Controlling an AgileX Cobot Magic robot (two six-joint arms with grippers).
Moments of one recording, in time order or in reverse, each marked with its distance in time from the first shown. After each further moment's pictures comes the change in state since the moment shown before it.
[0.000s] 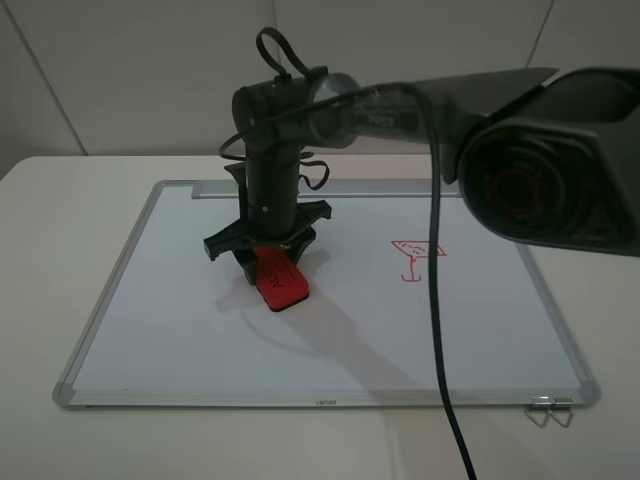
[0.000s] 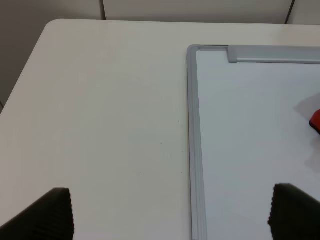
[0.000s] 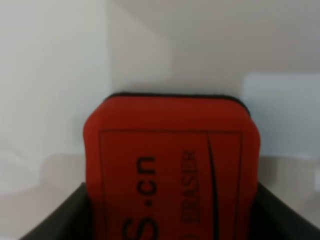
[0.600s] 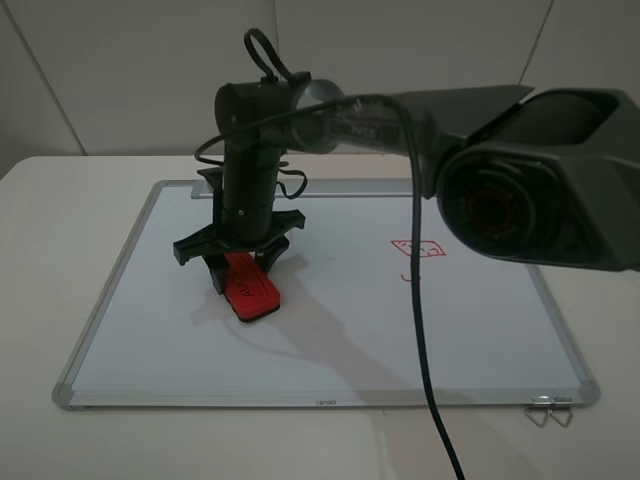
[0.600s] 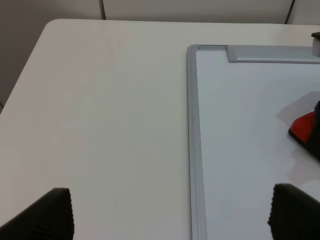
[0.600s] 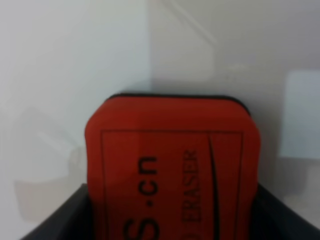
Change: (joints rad) left arm 0.000 0.000 0.000 0.000 0.000 0.000; right arm 0.049 0.044 -0.132 0.139 0.037 -0.080
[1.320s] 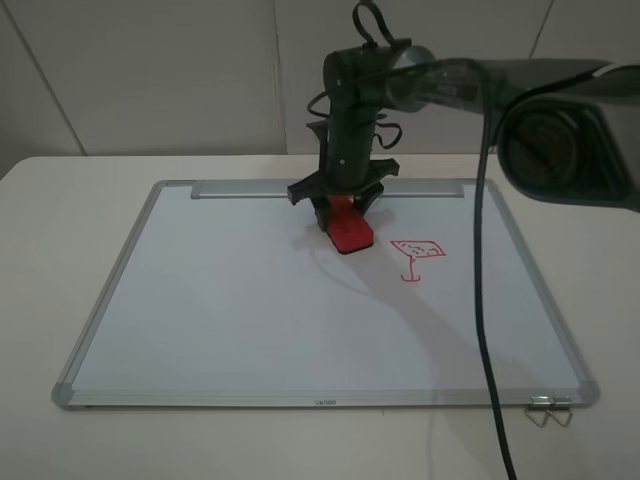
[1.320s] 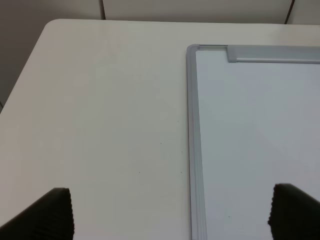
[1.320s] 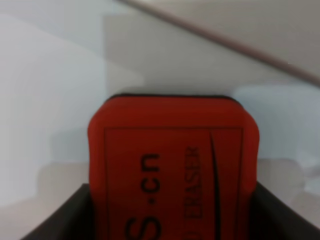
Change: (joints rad) left arm 0.000 0.000 0.000 0.000 0.000 0.000; right arm -0.242 0.005 -0.009 -0.197 -0.005 0.005
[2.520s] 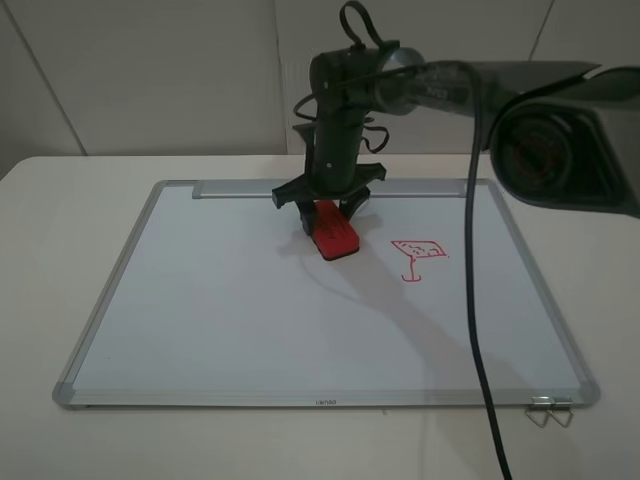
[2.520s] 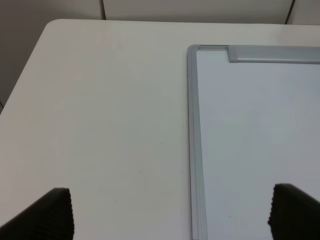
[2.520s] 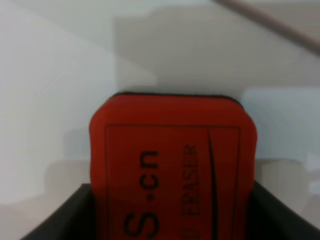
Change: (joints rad) left arm 0.000 0.000 0.000 0.000 0.000 0.000; right arm -0.009 0.000 -0.002 0.000 -0.007 0.014
